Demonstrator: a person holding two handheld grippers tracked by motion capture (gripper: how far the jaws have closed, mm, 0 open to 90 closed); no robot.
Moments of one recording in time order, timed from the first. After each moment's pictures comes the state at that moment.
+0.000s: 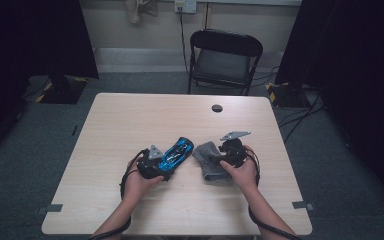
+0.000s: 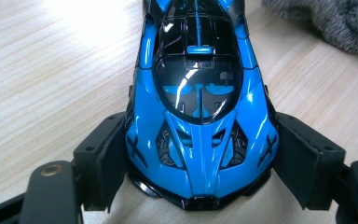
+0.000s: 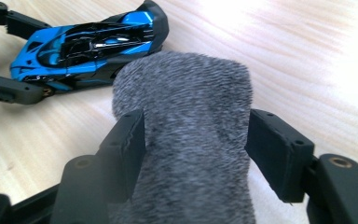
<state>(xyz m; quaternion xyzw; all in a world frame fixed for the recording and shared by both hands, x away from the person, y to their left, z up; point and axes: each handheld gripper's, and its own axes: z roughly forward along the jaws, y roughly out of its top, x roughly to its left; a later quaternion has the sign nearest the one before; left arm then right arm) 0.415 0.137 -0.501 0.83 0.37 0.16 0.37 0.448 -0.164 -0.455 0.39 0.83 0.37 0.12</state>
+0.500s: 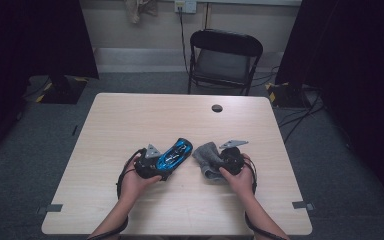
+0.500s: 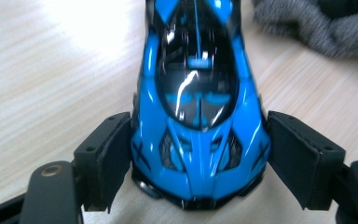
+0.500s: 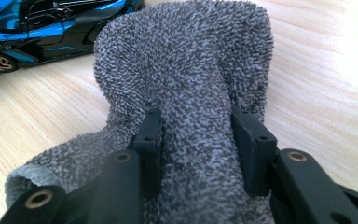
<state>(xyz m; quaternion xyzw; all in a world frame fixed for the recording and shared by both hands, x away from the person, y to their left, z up) 0.412 0.145 -0.489 0.83 0.38 0.15 0.39 0.440 -0.163 -0.489 0.42 0.82 0.36 0.12</state>
